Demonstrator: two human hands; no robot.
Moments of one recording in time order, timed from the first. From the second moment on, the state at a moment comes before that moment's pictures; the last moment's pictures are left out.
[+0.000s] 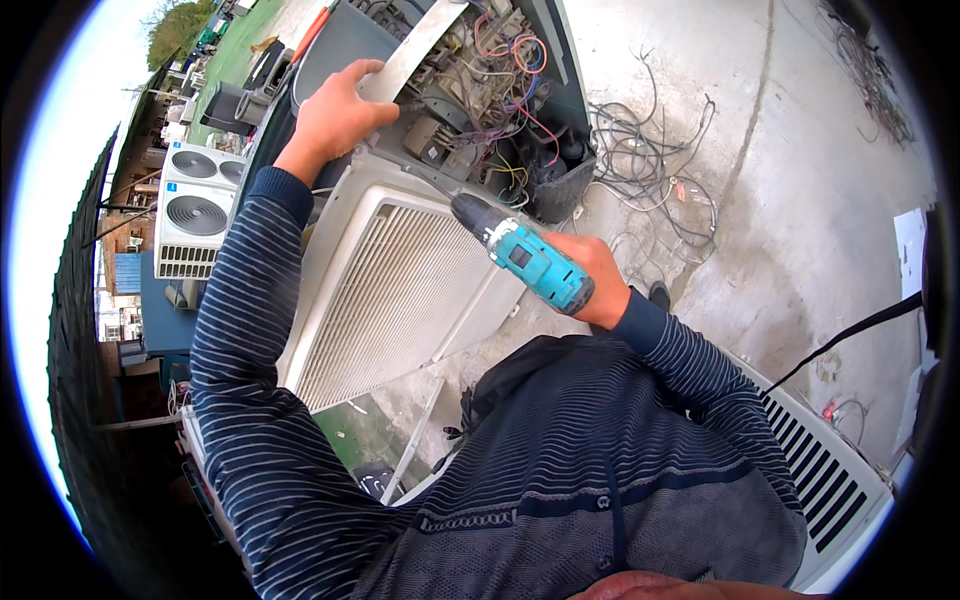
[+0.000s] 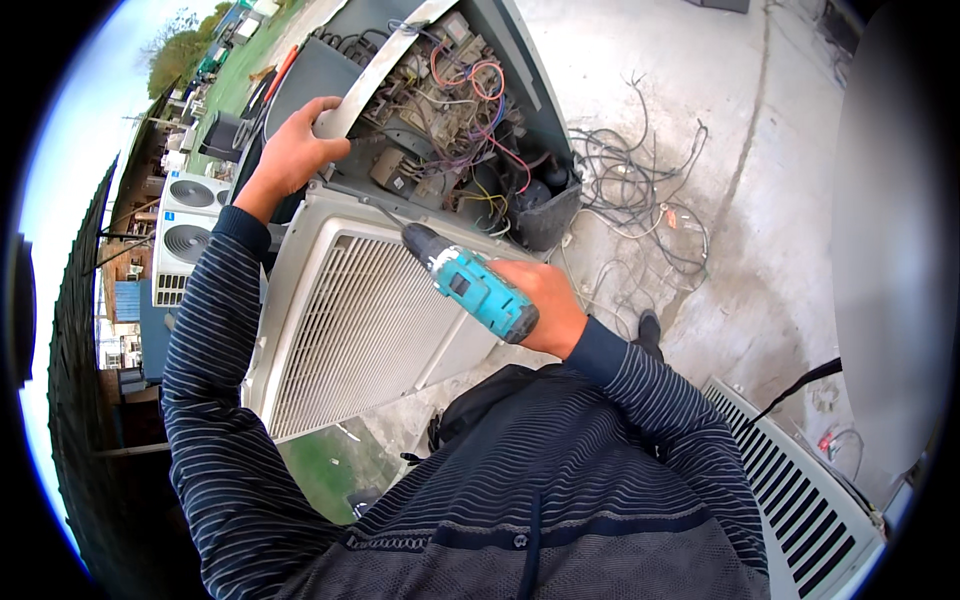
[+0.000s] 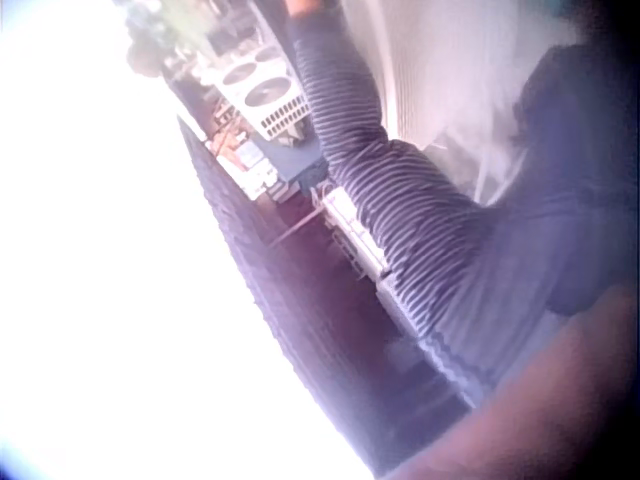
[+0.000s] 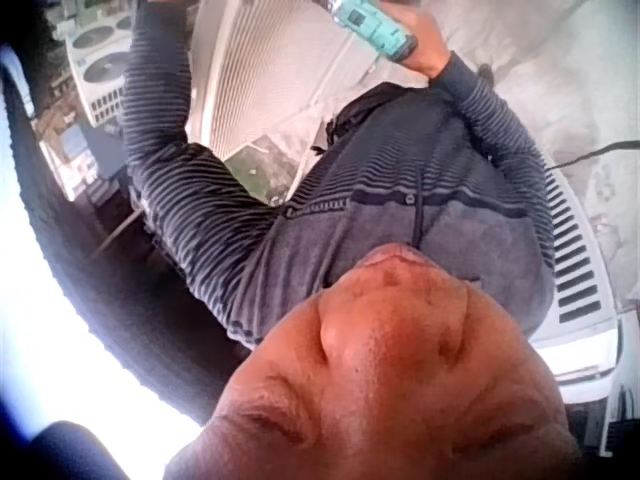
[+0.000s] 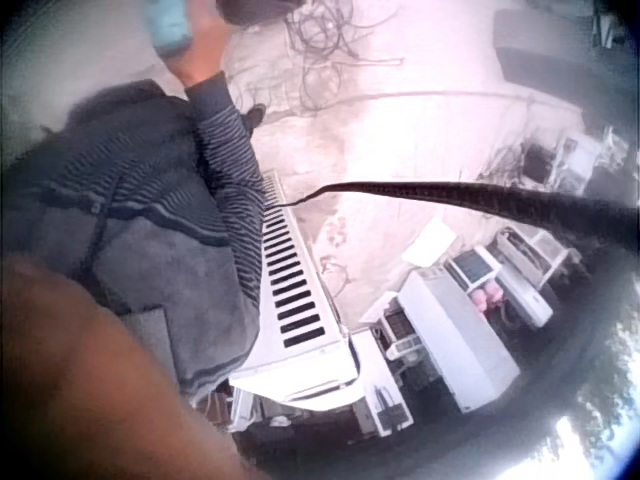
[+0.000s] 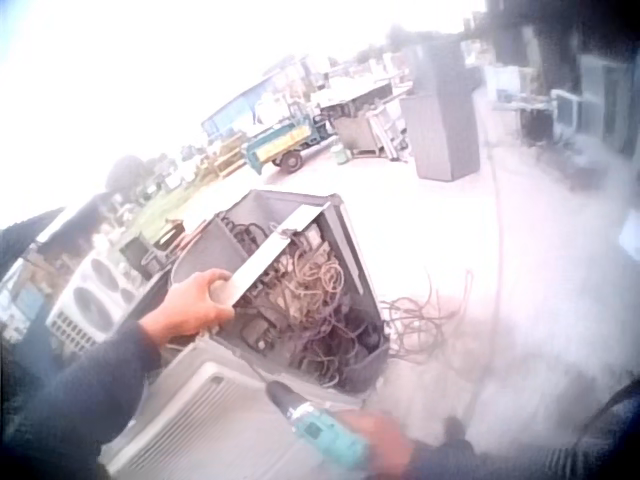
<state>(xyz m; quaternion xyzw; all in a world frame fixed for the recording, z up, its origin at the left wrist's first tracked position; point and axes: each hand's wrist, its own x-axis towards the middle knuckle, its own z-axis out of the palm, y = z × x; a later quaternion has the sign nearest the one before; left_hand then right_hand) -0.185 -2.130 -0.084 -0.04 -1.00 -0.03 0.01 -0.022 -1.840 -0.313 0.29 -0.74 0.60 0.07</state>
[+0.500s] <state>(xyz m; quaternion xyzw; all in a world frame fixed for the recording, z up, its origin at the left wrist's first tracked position) -0.166 -2.104 -0.082 -0.07 -0.99 -0.07 0.13 -0.059 -1.722 -0.386 0.35 -0.78 0.45 -0.26</state>
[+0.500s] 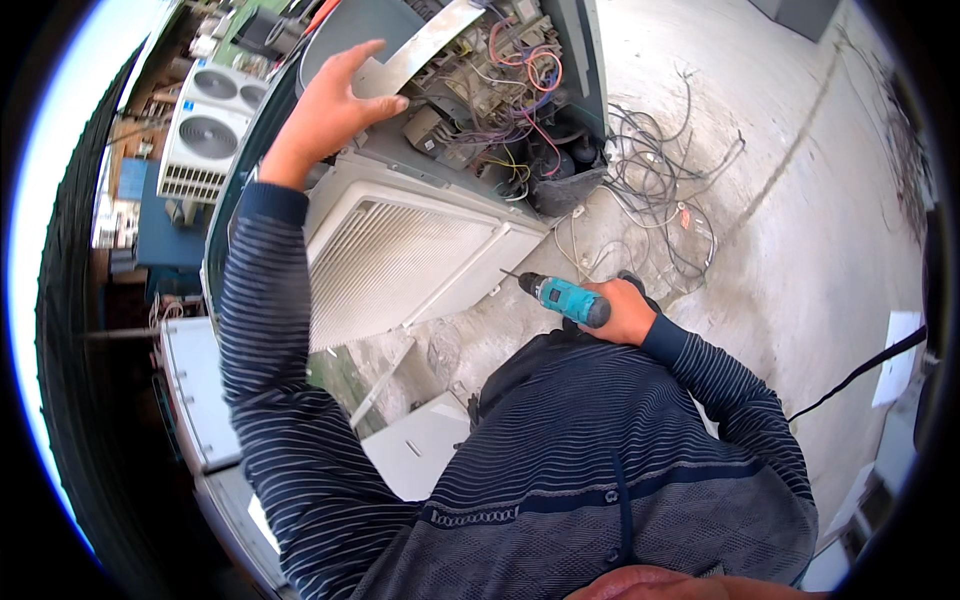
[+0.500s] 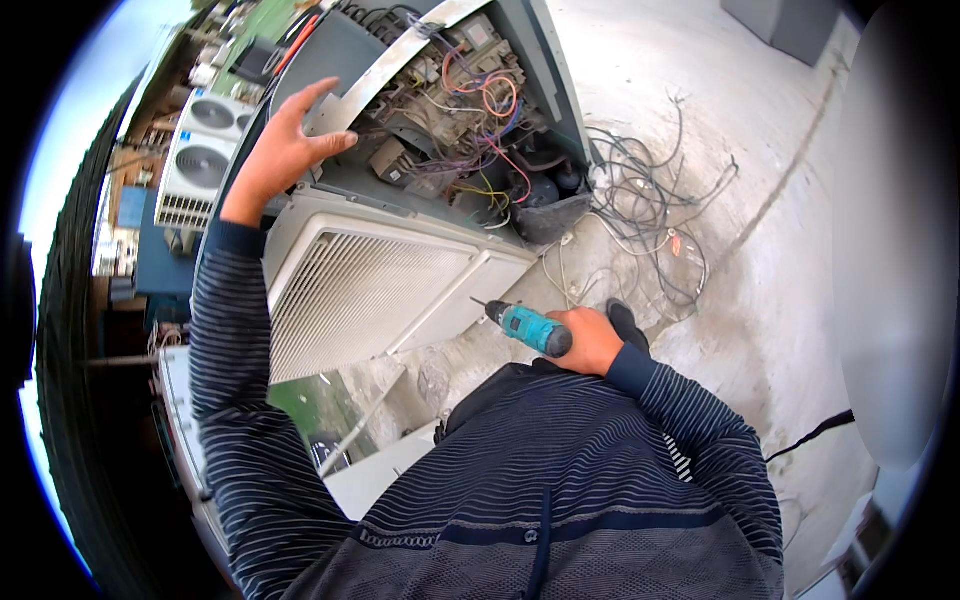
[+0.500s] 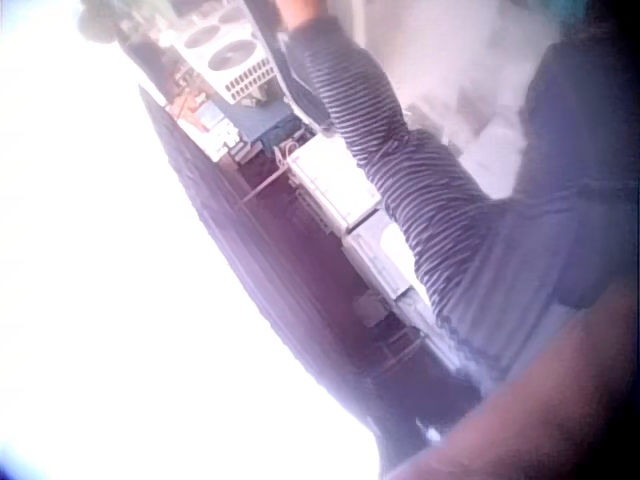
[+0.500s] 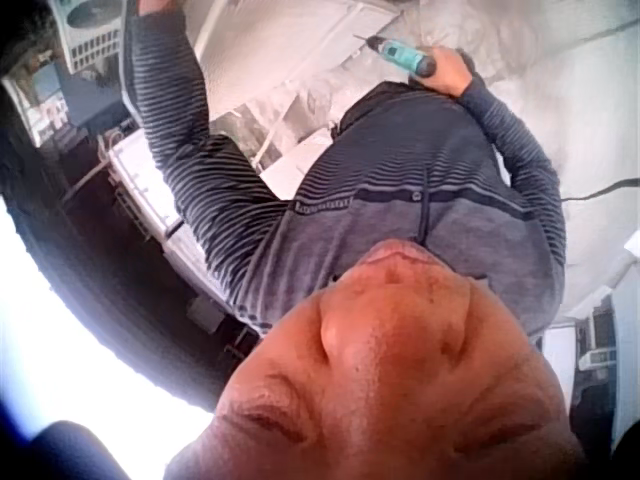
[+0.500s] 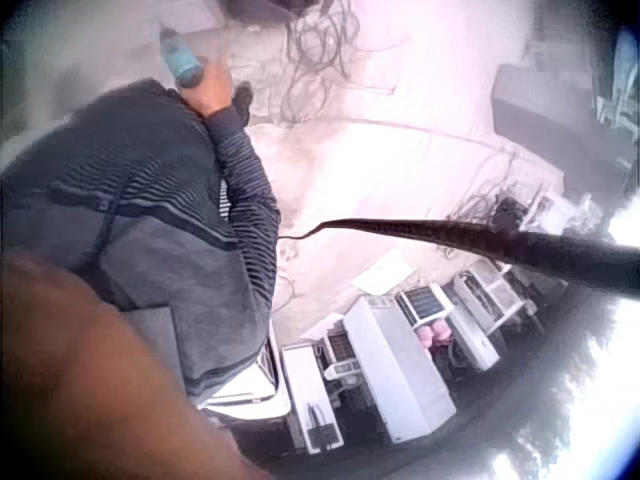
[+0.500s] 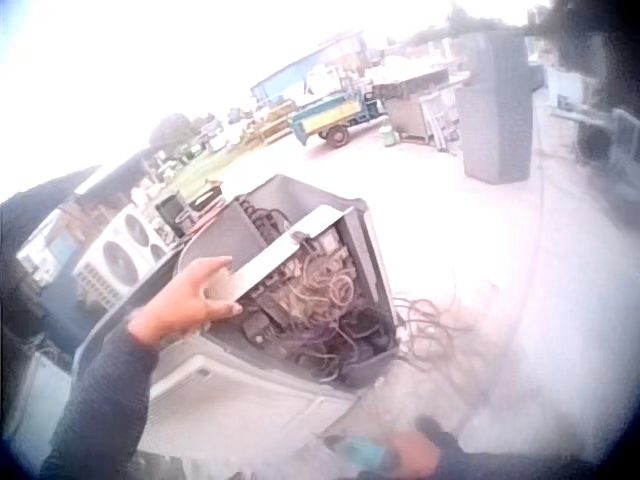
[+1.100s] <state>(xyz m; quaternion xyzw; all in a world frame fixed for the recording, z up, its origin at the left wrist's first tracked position) 0.013 -1.748 -0.090 0.12 -0.92 -0.23 0.30 -0.076 -1.764 -0.465 0.74 -0.46 0.13 -0.48</state>
